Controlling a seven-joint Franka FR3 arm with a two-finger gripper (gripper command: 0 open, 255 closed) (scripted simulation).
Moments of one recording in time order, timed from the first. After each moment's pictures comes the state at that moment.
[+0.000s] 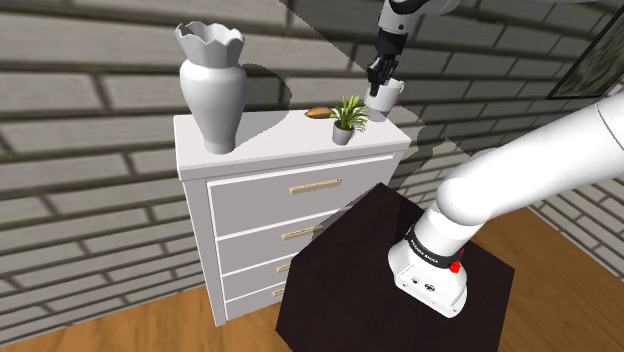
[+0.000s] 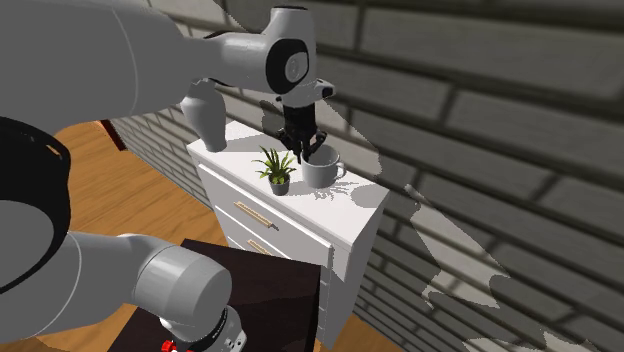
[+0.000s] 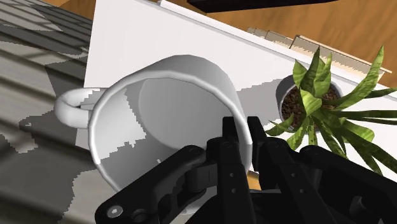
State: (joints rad) arm -0.14 -0.49 -0.22 -2.36 -0.16 1.86 -0.24
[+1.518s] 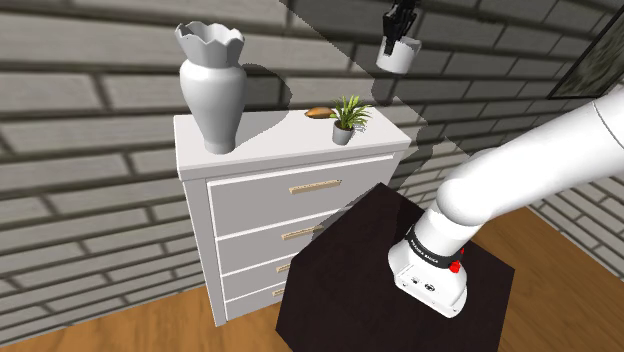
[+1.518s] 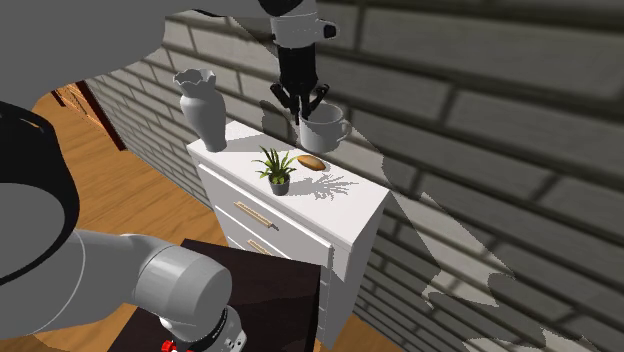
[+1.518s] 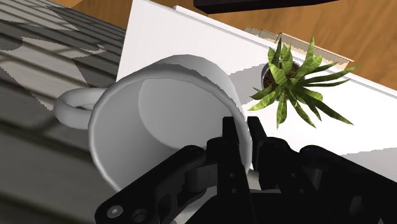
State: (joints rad) arm -0.13 -0.47 -0.20 -2.03 -0.14 1.56 -0.26
